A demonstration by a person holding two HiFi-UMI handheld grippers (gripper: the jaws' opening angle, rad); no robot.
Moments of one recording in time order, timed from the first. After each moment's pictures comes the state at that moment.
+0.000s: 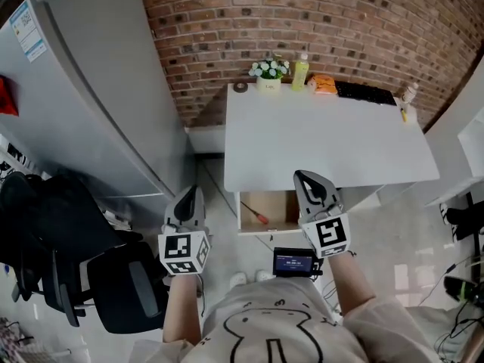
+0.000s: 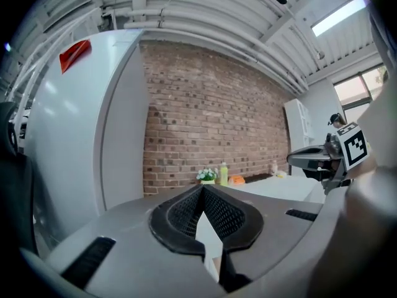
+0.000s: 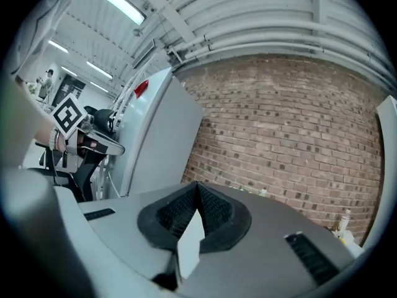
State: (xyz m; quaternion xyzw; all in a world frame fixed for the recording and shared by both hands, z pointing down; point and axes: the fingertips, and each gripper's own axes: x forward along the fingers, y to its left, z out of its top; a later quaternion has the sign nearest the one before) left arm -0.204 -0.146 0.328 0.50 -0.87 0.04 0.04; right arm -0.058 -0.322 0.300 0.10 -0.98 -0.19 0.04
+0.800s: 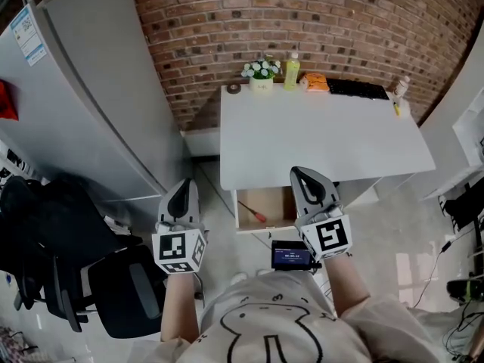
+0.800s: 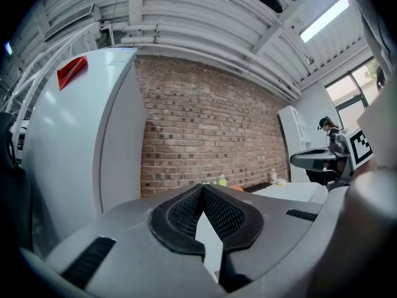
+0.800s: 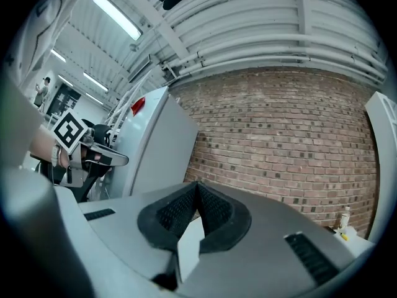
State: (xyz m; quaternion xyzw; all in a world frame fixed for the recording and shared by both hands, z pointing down) left arm -0.191 -0.142 0.291 0.50 -0.86 0.03 -0.02; right arm -0.035 -0.299 0.263 0.11 -0.98 -0.18 -0.04
